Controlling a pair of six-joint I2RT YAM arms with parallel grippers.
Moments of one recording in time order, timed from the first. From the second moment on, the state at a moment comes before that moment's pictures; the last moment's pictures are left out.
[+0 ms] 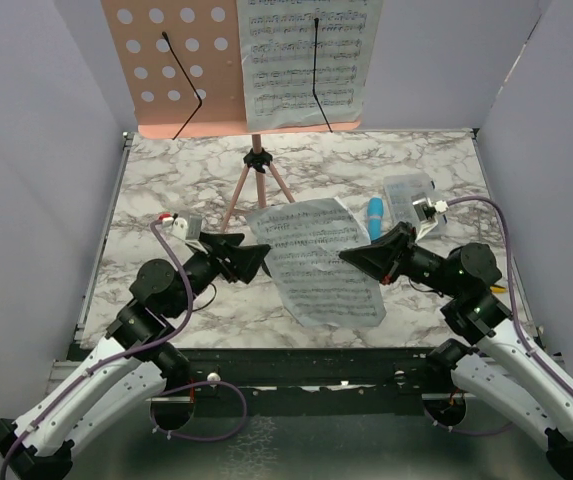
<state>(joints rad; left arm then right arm) -0.71 0.52 0.58 0.00 -0.04 -0.51 0.59 0.64 0.59 0.23 -0.53 0.71</state>
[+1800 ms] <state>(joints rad) -0.71 0.48 0.50 0.12 0.28 -0.60 0.59 0.74 0.75 0.07 -0.62 0.55</state>
